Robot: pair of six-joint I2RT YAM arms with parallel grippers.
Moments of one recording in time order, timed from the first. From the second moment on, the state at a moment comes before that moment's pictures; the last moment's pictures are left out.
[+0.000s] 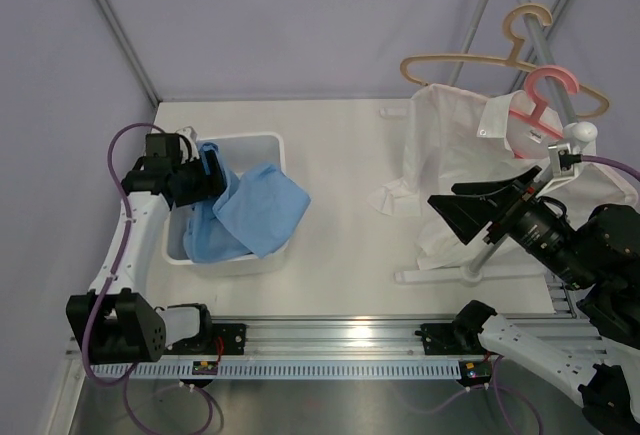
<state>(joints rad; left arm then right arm) 0.04 1.23 1.08 -0.77 0.20 -0.25 0.74 0.65 1.44 -0.75 0.03 0.58</state>
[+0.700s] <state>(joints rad) -0.28 0.95 1.40 -0.63 0.21 -0.23 0.74 0.68 1.10 -0.64 -0.12 0.66</state>
